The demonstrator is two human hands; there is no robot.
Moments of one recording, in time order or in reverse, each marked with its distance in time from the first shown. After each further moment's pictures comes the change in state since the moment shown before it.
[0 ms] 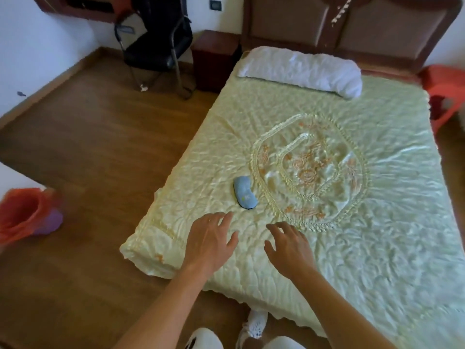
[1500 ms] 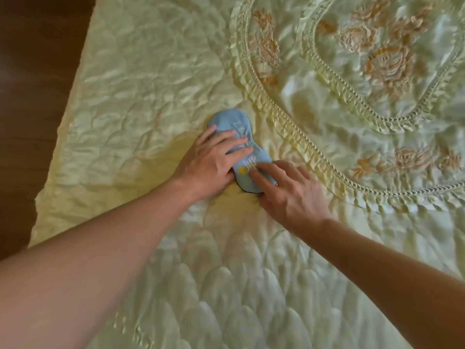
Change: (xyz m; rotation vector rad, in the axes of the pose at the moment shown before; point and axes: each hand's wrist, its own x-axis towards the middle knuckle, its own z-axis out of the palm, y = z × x) left_hand 0.389 -0.129 0.394 0.055 -0.129 0.663; right_hand 0.338 0.119 0.346 -0.120 0.400 -0.257
